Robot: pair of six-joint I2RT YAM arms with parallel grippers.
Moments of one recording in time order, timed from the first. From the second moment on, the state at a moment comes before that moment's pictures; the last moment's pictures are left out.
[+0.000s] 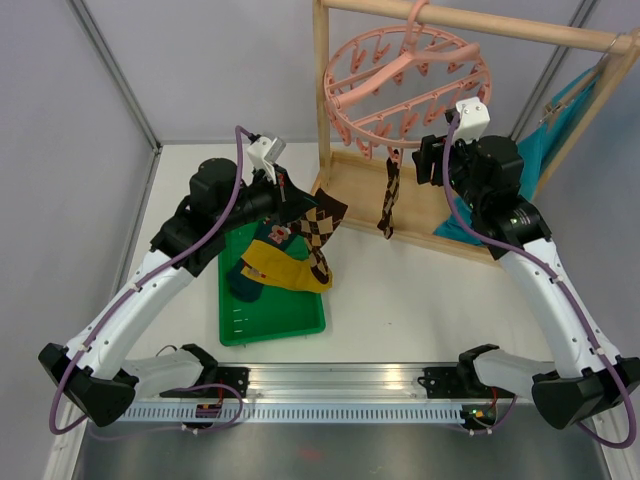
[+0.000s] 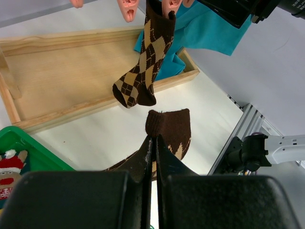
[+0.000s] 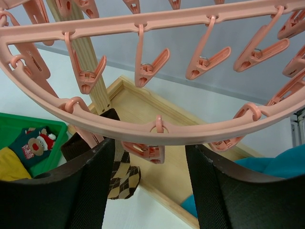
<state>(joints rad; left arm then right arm) -0.60 1.14 1.28 -0.33 0.35 -0.32 0.32 1.16 1.33 -0.32 0.04 -0.02</state>
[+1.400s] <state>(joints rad) -0.89 1.34 1.28 -0.02 0.27 -0.40 0.39 1.17 1.39 -0.36 0.04 0.19</state>
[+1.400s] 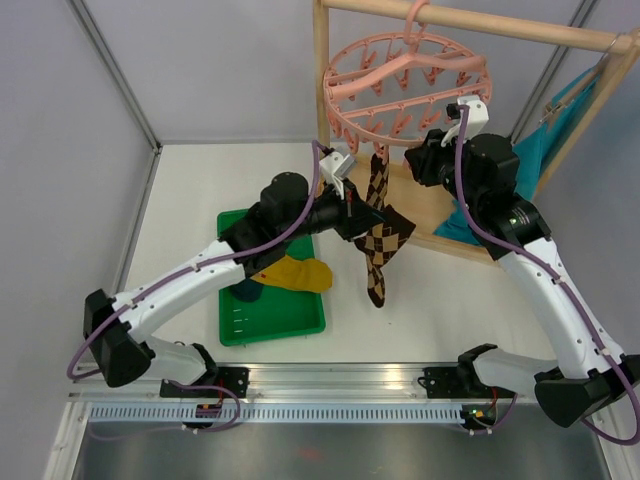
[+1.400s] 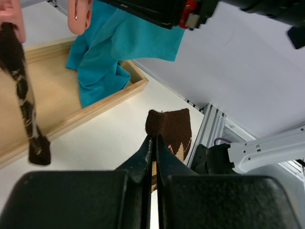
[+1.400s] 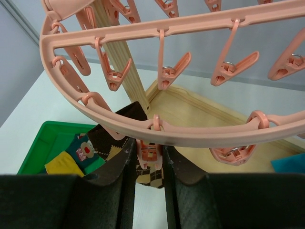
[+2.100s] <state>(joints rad) -0.89 1.65 1.39 0.31 0.19 -0.38 0.39 1.17 1.45 -0.45 0.07 0.20</state>
